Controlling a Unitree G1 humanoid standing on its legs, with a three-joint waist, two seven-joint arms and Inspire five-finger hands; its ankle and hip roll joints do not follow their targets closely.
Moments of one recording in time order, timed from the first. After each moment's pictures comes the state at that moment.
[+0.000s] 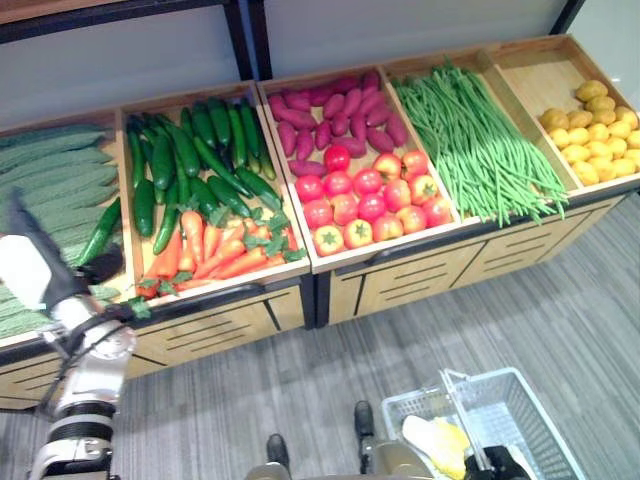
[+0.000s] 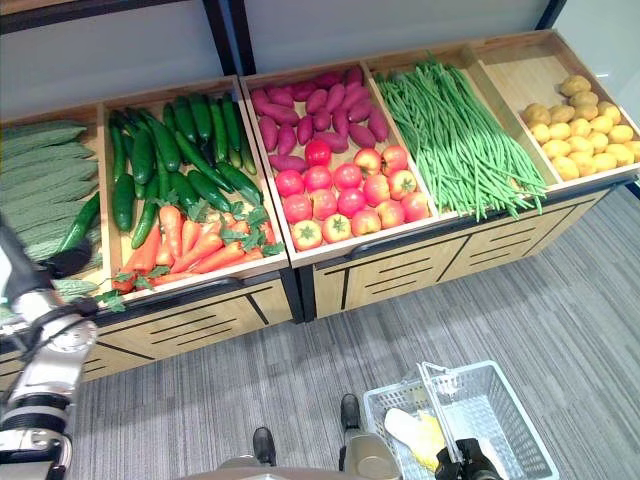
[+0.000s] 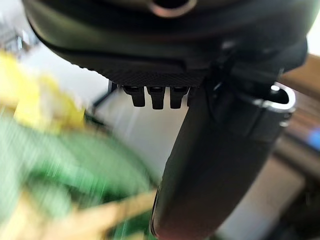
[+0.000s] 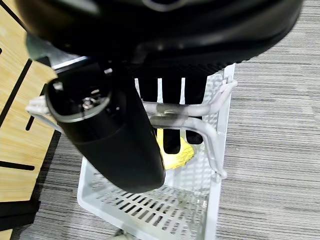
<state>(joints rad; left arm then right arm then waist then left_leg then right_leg) -0.21 0.56 0.05 0.57 0.16 -0.14 0.72 0.07 -0.39 0.18 1.28 -0.09 -0.24 -0.18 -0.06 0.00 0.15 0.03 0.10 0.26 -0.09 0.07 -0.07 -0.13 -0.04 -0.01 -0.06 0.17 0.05</state>
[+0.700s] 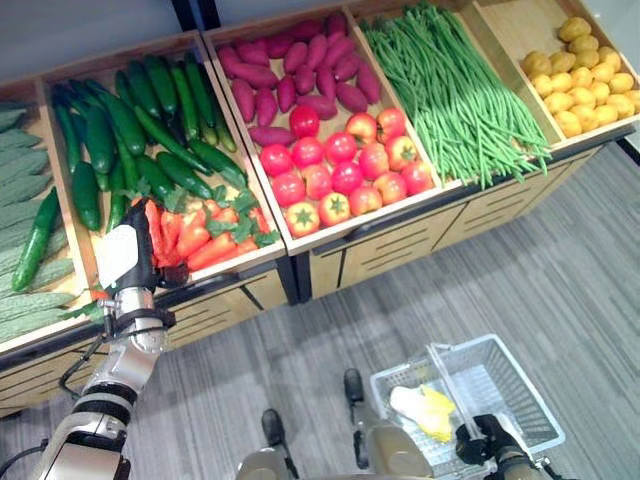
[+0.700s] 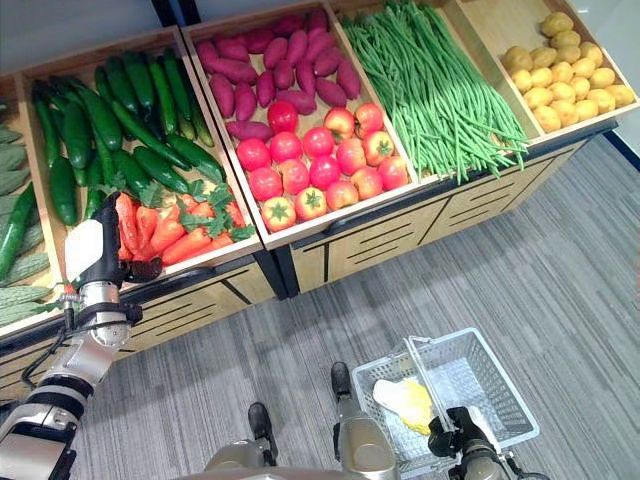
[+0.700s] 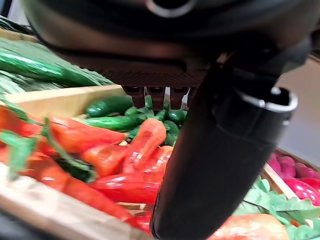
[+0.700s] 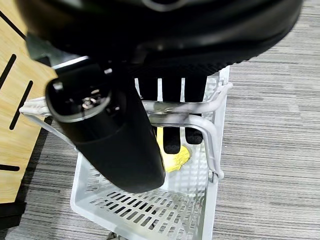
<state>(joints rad) -0.33 0.66 -0.17 0.66 0.35 -0.13 0.59 0.01 -0.40 0.21 1.27 -0.10 -0.24 -0.18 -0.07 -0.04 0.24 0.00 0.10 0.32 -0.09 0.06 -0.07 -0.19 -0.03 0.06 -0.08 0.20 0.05</state>
